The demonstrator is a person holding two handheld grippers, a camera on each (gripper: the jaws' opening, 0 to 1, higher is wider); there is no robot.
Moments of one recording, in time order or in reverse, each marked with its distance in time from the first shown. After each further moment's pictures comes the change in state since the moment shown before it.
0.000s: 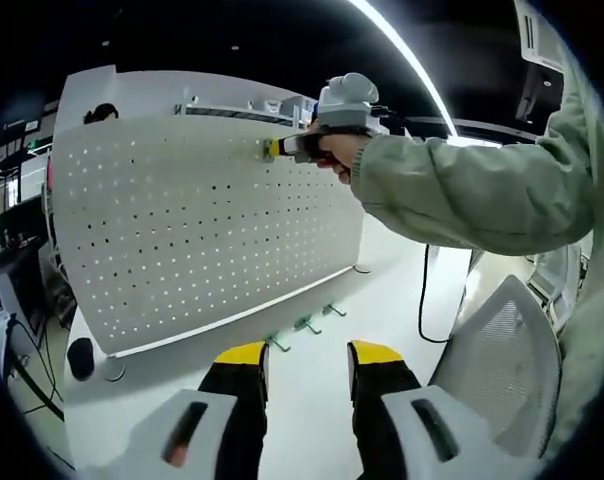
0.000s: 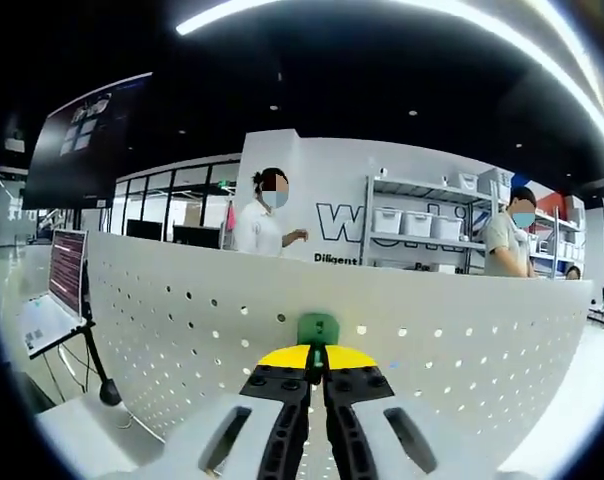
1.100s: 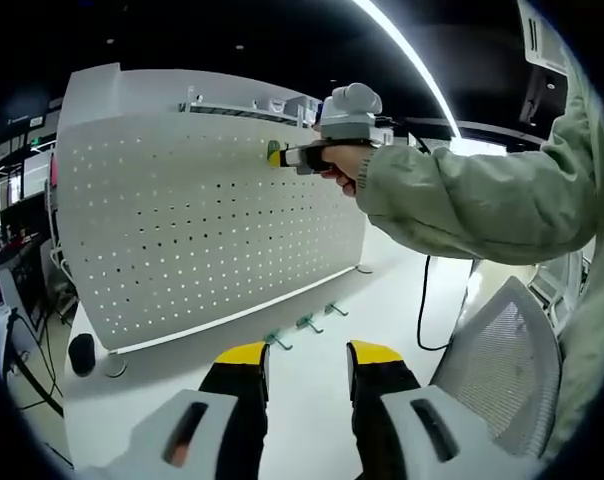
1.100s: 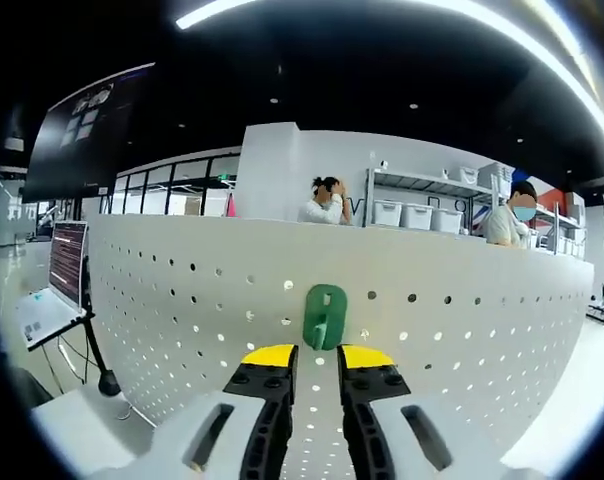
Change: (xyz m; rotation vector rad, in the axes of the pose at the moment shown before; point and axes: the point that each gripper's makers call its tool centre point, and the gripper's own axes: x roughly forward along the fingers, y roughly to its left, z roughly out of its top) left arm -0.002 0.001 -0.001 -0.012 -0.002 0.009; right arm -0.004 0.003 -0.021 -0.015 0.026 -0.003
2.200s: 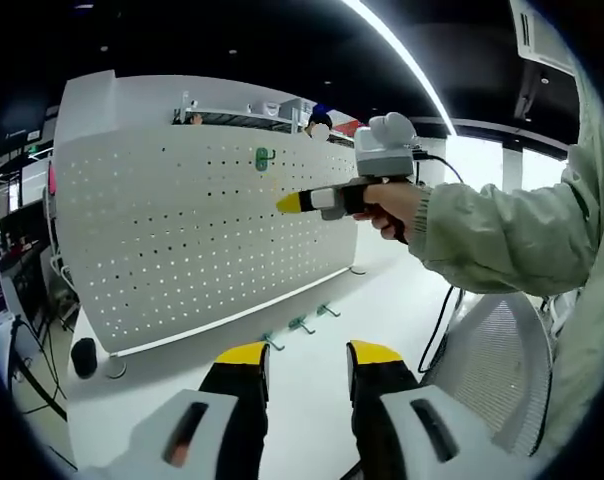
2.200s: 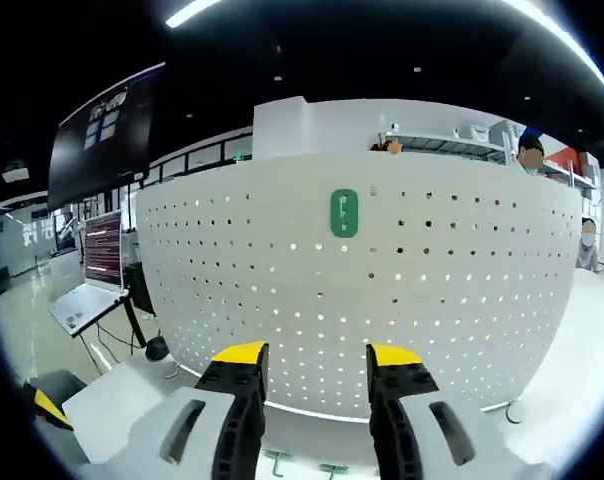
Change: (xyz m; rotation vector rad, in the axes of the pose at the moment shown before) left arm -0.011 -0.015 0.002 0.024 -0.008 0.000; right arm -0.085 0.025 -0.071 0.125 0.154 0.139
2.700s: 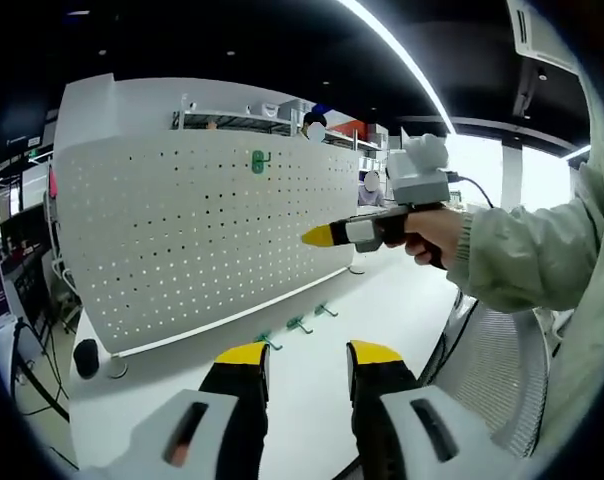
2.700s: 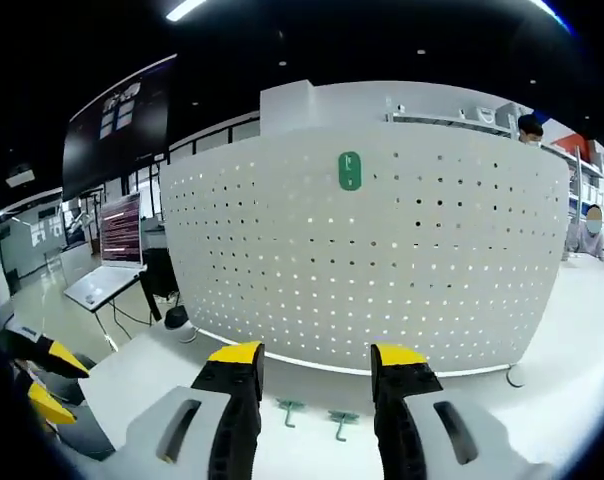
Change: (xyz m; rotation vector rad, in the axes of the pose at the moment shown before) left arm -0.005 -0.009 0.000 0.015 -0.003 0.004; right arm -0.051 0.012 -0.047 -0.007 0.075 0.031
